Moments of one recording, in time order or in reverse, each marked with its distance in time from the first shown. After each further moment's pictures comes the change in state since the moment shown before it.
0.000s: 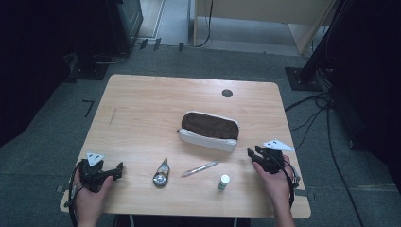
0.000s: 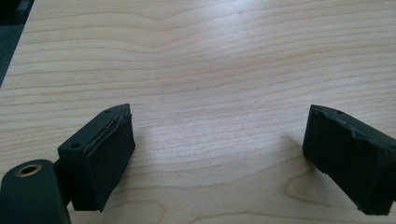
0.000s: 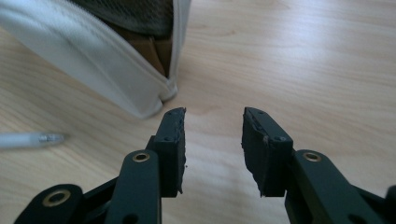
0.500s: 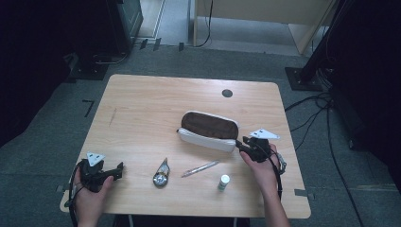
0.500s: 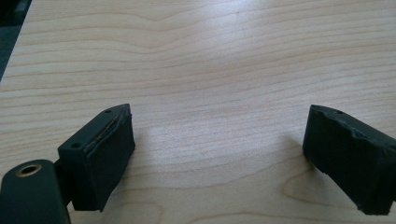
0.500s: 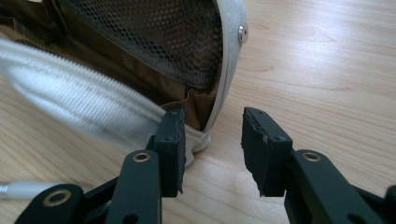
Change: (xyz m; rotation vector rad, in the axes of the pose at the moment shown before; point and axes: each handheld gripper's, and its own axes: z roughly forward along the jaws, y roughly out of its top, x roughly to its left) left arm 0.000 0.000 0.000 0.001 -0.006 0.006; right arm 0.022 0.029 0.030 -0.005 0.049 -0.026
